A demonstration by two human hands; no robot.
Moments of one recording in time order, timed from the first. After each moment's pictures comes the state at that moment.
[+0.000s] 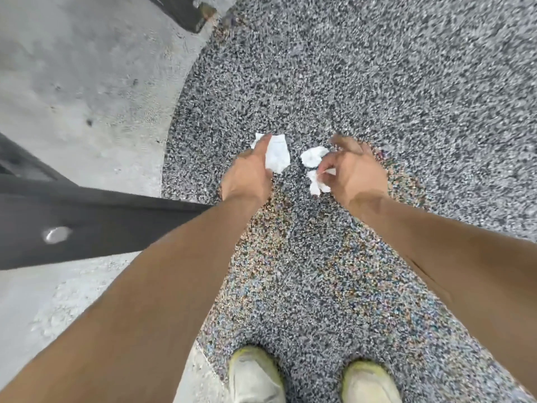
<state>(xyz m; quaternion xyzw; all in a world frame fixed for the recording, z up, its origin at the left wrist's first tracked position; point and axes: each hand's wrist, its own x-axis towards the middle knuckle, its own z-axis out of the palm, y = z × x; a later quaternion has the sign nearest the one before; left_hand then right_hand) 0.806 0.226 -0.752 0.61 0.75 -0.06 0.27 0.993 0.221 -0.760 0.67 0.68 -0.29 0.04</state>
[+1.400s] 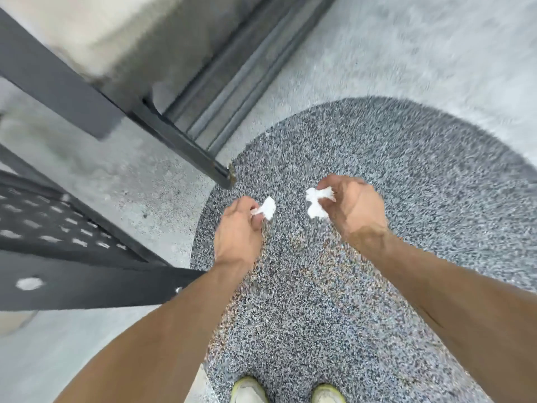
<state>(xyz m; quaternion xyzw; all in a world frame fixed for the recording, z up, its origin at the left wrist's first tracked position) 0.832 0.245 -0.476 0.59 0.75 0.14 0.29 1.033 0.277 -0.461 0.68 0.67 -0.26 -0.13</state>
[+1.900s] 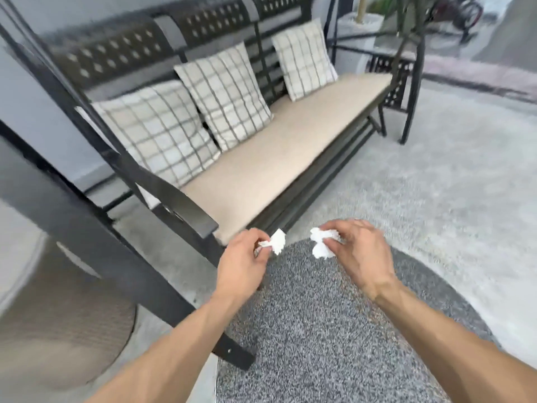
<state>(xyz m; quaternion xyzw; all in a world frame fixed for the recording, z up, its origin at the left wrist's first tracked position) 0.813 0.236 -0.039 0.63 0.69 0.30 0.19 1.035 0.256 -0.013 0.60 0.73 -0.16 -0.29</state>
